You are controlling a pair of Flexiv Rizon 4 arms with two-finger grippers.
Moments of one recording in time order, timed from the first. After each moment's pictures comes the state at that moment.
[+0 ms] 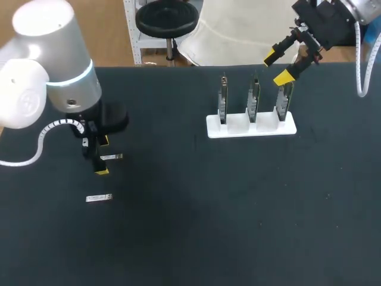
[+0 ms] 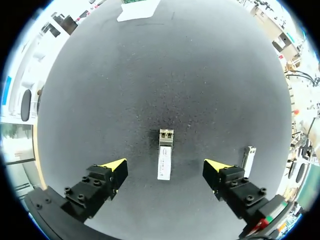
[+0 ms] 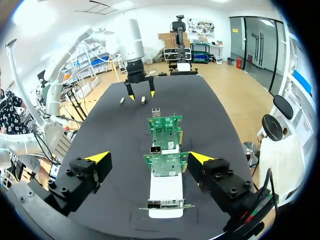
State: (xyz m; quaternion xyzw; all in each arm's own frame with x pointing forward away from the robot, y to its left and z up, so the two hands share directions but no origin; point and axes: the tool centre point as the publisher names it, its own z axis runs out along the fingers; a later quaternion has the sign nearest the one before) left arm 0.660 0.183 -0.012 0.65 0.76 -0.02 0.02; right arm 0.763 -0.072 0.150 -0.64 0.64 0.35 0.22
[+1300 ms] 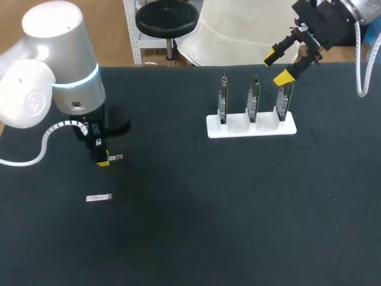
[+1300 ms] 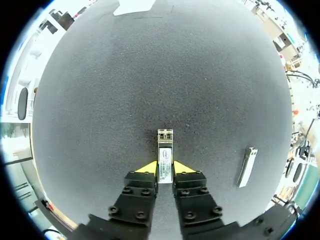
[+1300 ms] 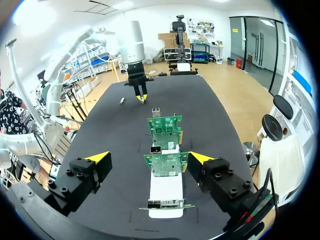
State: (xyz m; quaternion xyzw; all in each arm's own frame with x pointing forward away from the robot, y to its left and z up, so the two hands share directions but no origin) left arm 0.657 0.183 -0.021 0.65 0.76 -0.02 0.00; right arm 0.763 -0.072 0.150 -0.64 0.64 0.35 0.22
